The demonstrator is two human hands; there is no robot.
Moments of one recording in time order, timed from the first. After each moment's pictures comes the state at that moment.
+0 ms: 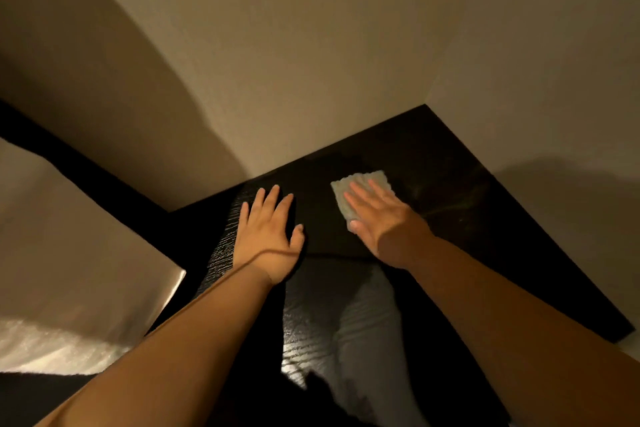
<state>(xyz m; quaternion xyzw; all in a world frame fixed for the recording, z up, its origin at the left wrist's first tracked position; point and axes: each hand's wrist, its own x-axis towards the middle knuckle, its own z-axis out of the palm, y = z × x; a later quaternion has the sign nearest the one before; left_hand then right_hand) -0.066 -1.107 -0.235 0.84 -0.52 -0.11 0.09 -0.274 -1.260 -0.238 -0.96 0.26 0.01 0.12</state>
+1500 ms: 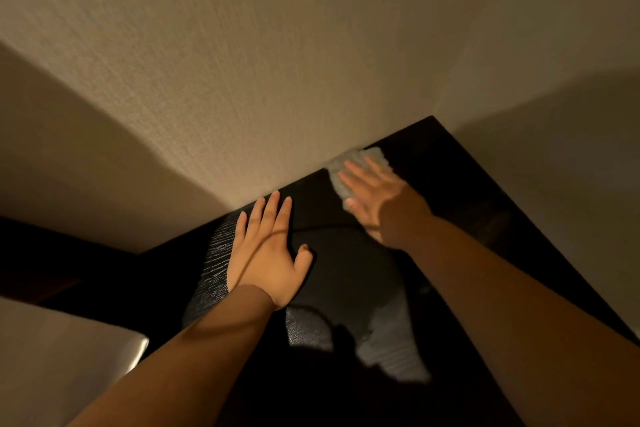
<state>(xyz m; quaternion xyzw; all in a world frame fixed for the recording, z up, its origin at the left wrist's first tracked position) -0.059 -1.161 -0.246 0.84 -0.53 -0.09 0.04 -0.223 -1.351 -0.238 -0.95 0.28 0.04 0.13</state>
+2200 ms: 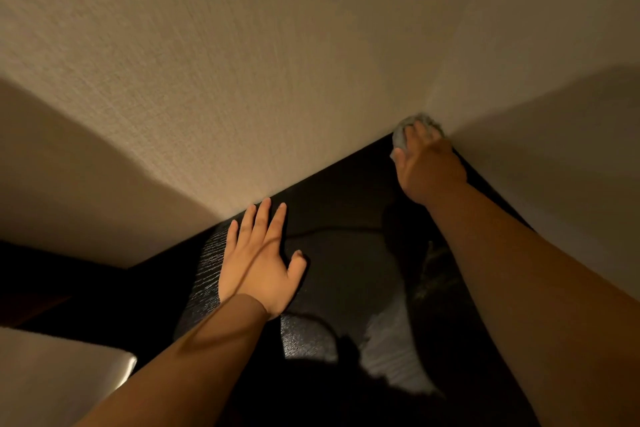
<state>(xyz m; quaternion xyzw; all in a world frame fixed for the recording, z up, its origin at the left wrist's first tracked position) -0.057 -1.163 -0.248 0.85 -0.53 -0.07 0.04 -0.254 -1.440 -0.243 -0.86 0.50 0.00 0.12</state>
